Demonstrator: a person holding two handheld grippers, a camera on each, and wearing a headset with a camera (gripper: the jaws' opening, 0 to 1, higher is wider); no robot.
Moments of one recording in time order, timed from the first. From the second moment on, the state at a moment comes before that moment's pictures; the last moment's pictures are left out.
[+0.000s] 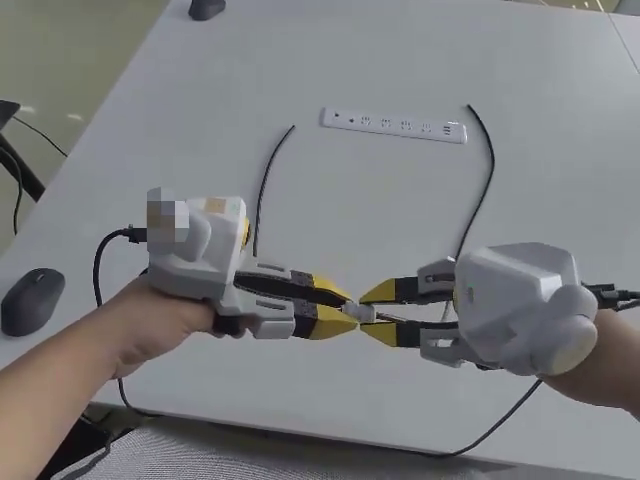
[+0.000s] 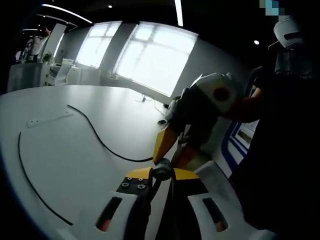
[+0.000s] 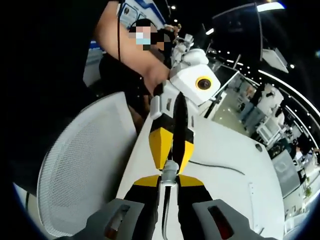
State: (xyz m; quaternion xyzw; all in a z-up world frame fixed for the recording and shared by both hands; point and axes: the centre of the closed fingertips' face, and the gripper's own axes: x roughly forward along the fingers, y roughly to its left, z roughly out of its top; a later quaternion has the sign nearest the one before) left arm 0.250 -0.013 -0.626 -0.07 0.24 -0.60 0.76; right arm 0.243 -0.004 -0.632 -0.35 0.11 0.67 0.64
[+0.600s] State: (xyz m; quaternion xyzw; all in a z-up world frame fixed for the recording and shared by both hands) left arm 0.256 -0.006 -0.619 -0.05 0.21 -0.60 0.77; right arm 0.269 -0.025 -0.603 -0.13 0.21 0.61 0.76
